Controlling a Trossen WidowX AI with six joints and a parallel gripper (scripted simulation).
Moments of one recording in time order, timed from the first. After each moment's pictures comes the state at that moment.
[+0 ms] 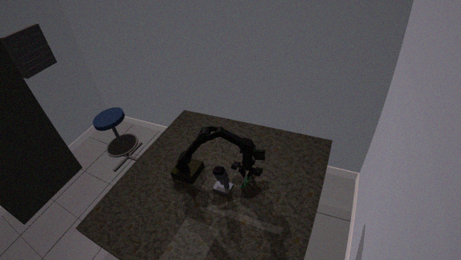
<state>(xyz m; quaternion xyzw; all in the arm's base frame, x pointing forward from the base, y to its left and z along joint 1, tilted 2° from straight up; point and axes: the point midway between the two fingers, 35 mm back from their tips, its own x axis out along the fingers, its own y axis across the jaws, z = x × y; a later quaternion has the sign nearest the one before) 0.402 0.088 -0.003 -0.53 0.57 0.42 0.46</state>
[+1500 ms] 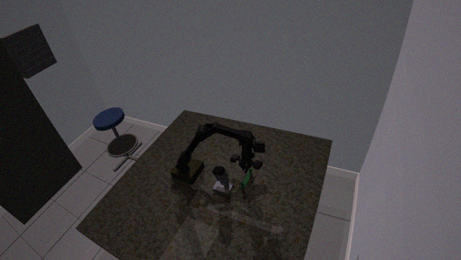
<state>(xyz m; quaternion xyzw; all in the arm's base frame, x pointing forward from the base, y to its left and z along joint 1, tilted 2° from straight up) 0.402 0.086 0.060 -0.53 0.57 0.42 0.46</state>
